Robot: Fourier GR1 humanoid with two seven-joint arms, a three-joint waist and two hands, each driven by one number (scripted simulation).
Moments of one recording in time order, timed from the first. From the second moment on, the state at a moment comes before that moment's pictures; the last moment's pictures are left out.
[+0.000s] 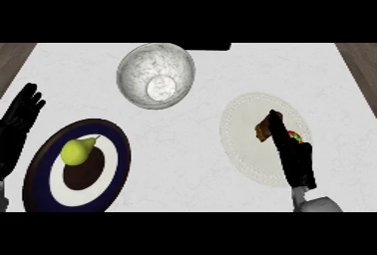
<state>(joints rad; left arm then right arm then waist) -0.05 0.54 0.03 -1.60 0.25 0.07 0.07 -0.06 -0.21 0.26 -1.43 -0.10 -0.23 0.07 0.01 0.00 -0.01</state>
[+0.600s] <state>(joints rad) -0.09 0.32 -0.12 -1.60 0.19 0.16 0.06 -0.03 -0.31 0.16 -1.45 -0.09 -0.11 -0.39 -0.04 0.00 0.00</state>
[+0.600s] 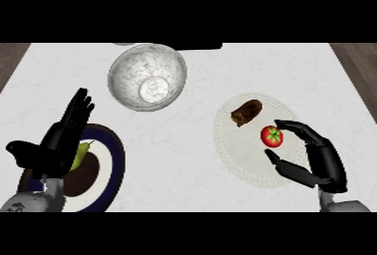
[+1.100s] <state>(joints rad) -0.16 0.22 -0.18 -1.53 0.11 0.21 0.06 0.13 -0.34 -0.04 -1.52 -0.22 -0.02 -0.73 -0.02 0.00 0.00</state>
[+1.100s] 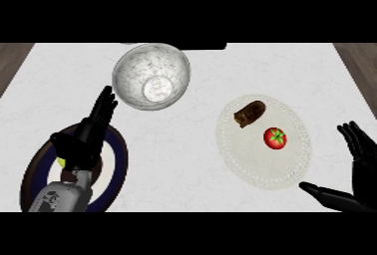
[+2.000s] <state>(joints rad) -0.16 0.18 -0.17 -1.52 0.08 0.18 0.05 0.06 -0.56 -0.03 -1.61 -0.13 0.05 -0.11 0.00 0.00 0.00</state>
